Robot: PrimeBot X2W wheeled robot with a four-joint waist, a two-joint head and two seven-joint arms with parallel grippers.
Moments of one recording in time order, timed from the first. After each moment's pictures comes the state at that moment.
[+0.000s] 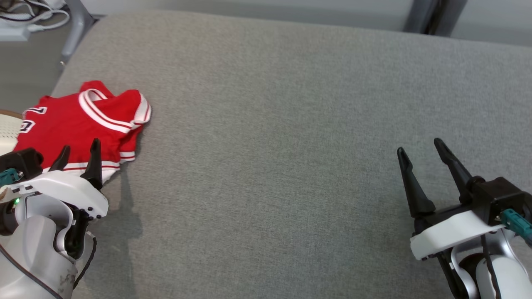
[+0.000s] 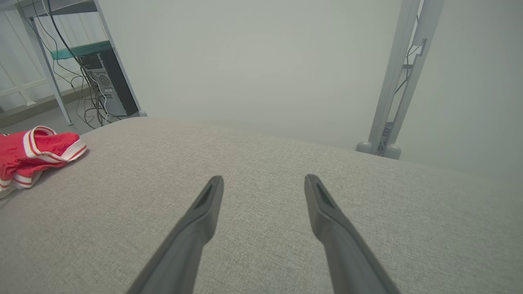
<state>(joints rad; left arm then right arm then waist) -0.51 0.34 -0.22 0.69 -0.68 -0.01 -0.08 -0.13 -0.07 0.07 -0.08 0.09 0.13 0.03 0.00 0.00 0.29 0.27</state>
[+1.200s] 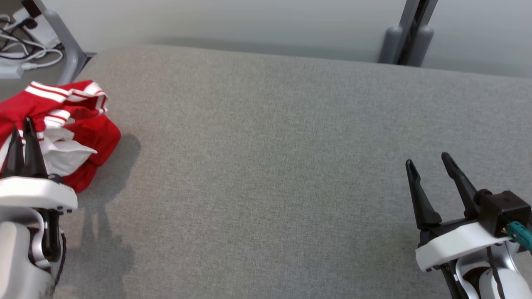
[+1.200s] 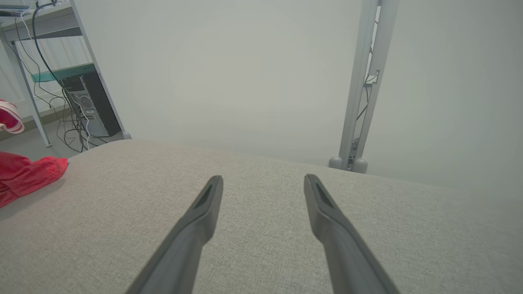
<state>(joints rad) -0.41 0.36 -0.05 0.47 -0.56 0.08 -0.26 -0.10 -0.06 0.04 -0.04 0.11 0.13 -0.01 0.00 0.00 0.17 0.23</state>
